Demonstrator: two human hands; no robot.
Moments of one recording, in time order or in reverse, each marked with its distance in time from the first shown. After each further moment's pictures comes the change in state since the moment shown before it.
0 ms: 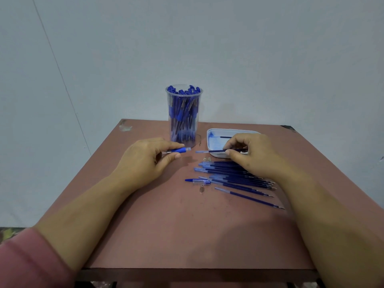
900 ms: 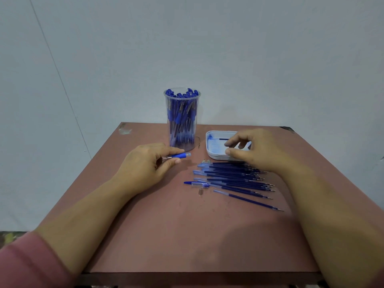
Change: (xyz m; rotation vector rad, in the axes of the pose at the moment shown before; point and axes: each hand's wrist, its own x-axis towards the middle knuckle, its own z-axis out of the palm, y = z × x) left_hand 0.000 0.001 0.003 -0.014 -0.033 -0.006; right_hand 0.008 0.005 -0.014 0.009 0.011 0.043
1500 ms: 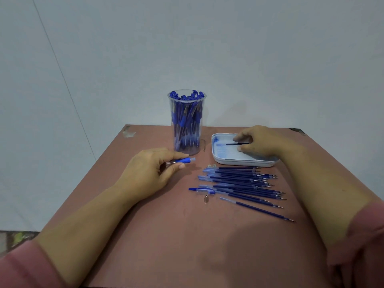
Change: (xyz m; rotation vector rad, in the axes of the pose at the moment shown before) left_hand 0.001 -0.002 0.002 -0.009 0.003 0.012; right_hand 0.068 0.054 0.001 -0.214 -0.227 0.157
